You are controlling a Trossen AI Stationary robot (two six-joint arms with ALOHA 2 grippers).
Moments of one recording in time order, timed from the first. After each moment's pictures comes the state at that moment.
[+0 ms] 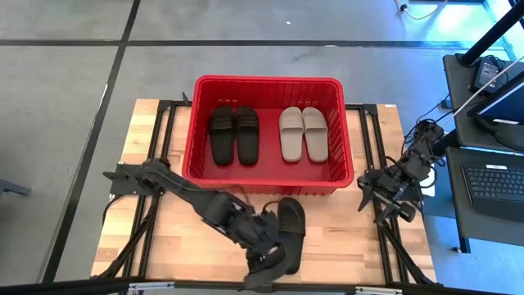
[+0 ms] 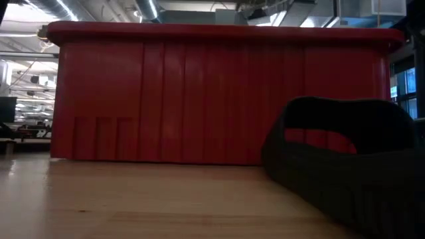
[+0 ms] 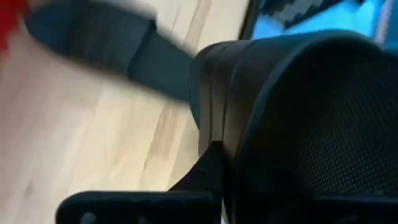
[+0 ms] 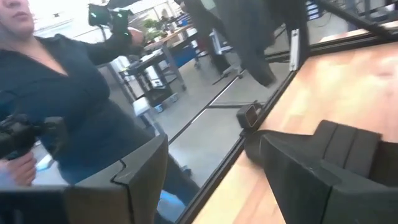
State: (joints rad) left arm -0.49 2.11 2.36 -1.24 -0.02 -0.90; right arm 0.84 0.04 0.27 -0.27 0.08 0.43
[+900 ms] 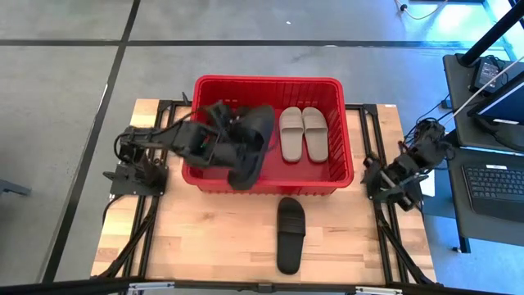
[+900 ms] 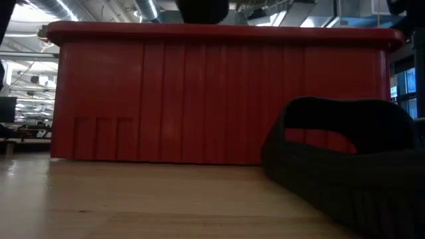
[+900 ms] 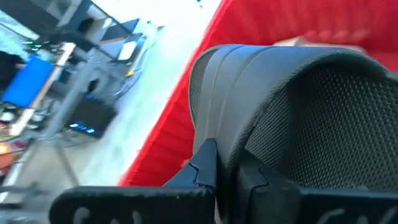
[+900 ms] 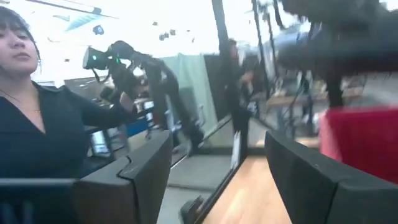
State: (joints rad) left arm -0.21 1.82 2.29 -1.57 -0.96 -0.33; right arm 0.84 0.04 0.36 -0.05 0.37 0.13
